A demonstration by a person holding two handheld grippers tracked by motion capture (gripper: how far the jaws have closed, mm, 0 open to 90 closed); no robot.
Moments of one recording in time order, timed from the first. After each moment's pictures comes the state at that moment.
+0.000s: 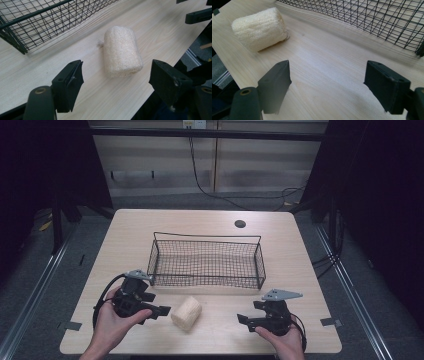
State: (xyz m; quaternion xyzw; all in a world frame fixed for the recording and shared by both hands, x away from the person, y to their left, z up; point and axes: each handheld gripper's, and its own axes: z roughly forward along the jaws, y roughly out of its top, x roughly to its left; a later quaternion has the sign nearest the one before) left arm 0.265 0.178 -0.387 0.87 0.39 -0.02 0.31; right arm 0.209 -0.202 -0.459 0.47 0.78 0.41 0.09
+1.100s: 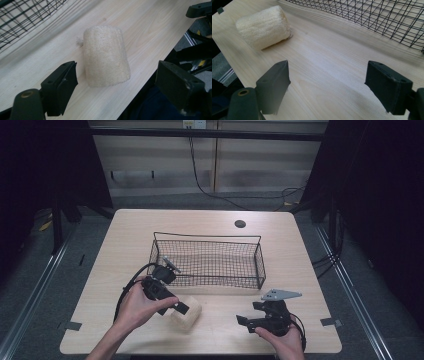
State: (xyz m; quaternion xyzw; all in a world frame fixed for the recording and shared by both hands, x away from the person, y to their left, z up) left arm 0.302 0.120 -0.394 0.90 0.37 -0.12 0.21; right arm 0.209 -0.201 -0.459 0.47 0.78 0.41 0.07
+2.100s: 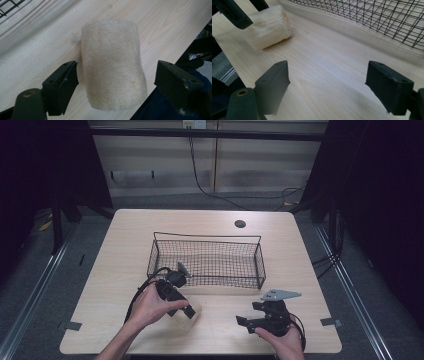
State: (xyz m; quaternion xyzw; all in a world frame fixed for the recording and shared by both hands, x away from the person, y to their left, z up) left arm 0.319 0.098 -0.435 0.90 0.37 -0.15 0.15; right arm 0.209 -0.200 -0.459 0.47 0.78 0.41 0.07
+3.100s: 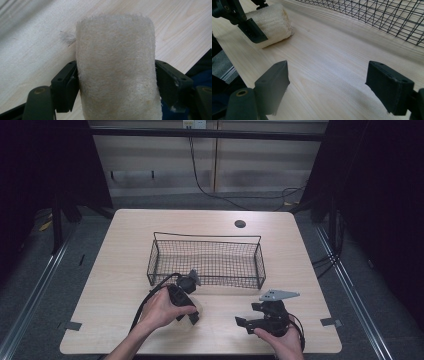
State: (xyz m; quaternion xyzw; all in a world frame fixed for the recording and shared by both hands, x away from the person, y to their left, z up) left arm 0.313 0.072 -0.453 0.92 0.36 -0.13 0.08; right arm 0.209 -0.198 -0.461 0.46 0.78 0.40 0.06
